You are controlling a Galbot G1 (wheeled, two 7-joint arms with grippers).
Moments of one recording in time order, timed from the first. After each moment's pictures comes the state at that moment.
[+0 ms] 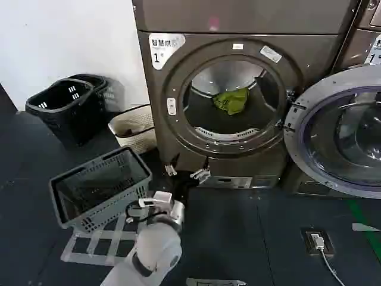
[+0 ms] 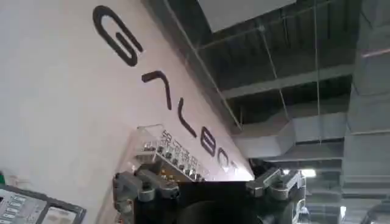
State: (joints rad) left arm 1.02 -1.32 0.01 -2.05 -0.34 0.32 -0.45; right arm -1.93 0.93 2.44 1.94 0.88 -0.17 0.02
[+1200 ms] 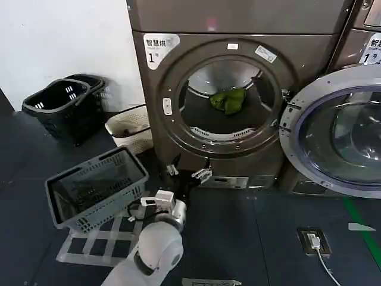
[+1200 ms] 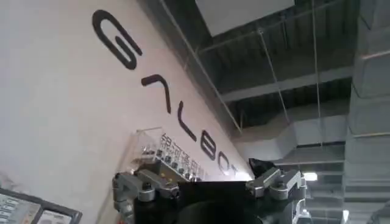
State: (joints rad) left arm 1.01 -1.34 0.02 -2.04 -0.34 0.32 -0.45; right arm -1.93 0.94 2.44 1.92 0.89 -0.13 0.01
